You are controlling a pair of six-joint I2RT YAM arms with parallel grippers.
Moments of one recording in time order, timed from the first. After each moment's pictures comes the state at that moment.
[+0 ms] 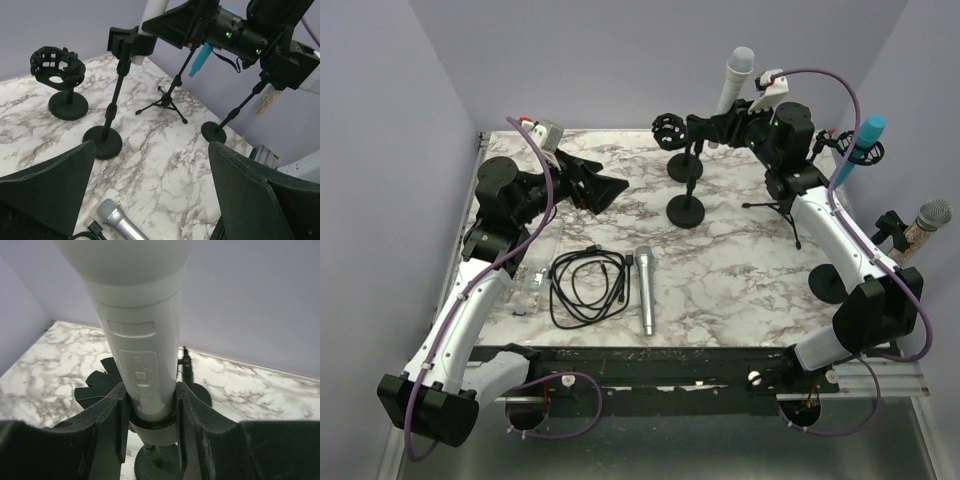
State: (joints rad) left arm -0.29 1.03 1.10 -0.01 0.63 -0.43; right arm 0.30 1.52 1.42 0.07 -0.09 0.12
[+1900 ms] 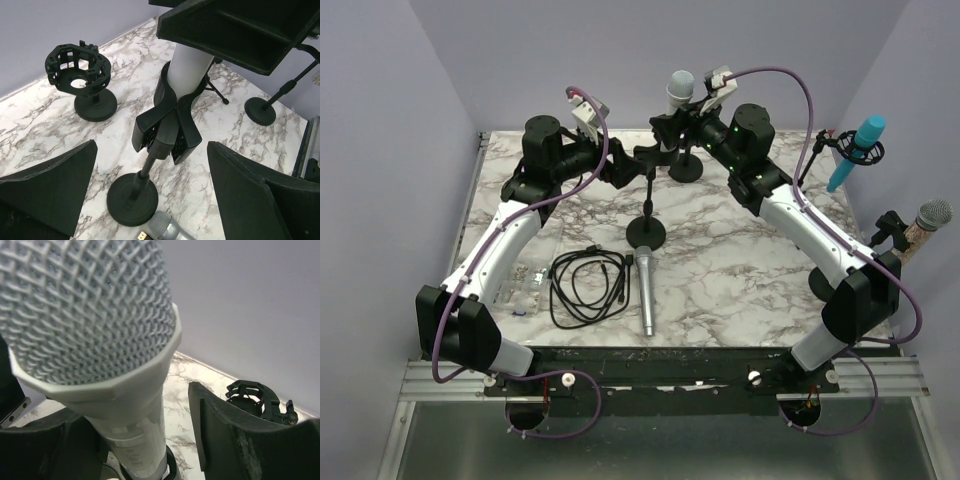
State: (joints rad) left arm -0.31 1.43 1.32 0.00 0.67 -0.16; right arm 0.52 1.61 1.50 0.24 -0.19 0.15
